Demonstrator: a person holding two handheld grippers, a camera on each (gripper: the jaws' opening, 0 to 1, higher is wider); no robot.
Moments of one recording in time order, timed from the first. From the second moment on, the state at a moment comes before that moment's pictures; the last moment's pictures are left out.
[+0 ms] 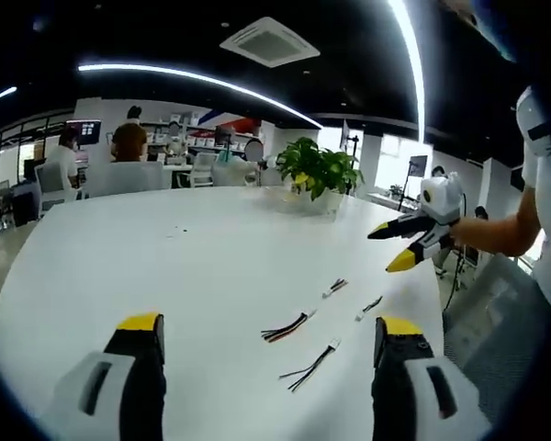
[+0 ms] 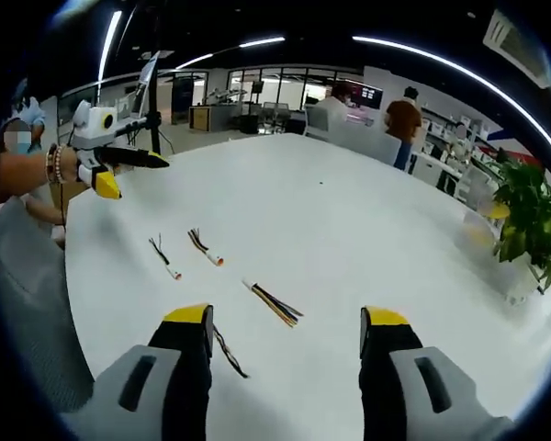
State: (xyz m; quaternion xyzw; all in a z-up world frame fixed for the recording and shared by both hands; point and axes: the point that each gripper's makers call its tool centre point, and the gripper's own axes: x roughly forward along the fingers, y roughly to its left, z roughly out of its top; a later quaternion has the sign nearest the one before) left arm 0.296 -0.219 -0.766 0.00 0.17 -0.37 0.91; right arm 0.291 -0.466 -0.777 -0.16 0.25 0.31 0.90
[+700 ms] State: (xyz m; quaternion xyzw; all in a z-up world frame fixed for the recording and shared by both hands) left arm 0.317 -0.248 -0.783 0.01 0.16 -0.42 0.89; right arm 0.312 -0.456 -0.793 -0.17 0.26 0.35 0.89
